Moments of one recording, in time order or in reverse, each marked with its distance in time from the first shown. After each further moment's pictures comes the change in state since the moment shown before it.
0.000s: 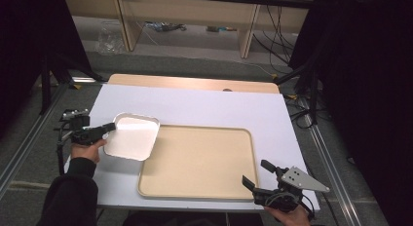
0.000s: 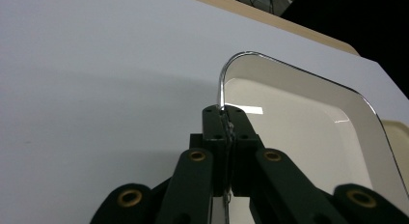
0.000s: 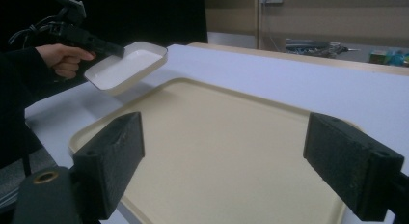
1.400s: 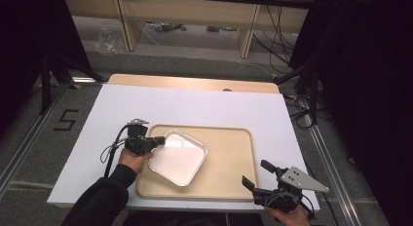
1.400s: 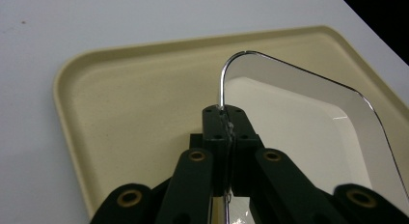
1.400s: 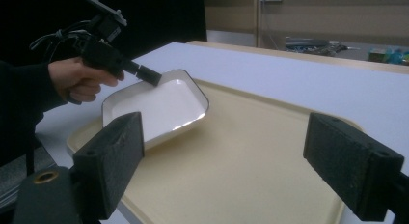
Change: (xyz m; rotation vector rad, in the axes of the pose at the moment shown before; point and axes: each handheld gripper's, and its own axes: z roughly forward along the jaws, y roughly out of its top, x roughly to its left) left arm -0.114 -0.043 0.065 0.211 -0.177 0.233; right arm 0.000 0.000 0.000 0.014 -0.006 -0.005
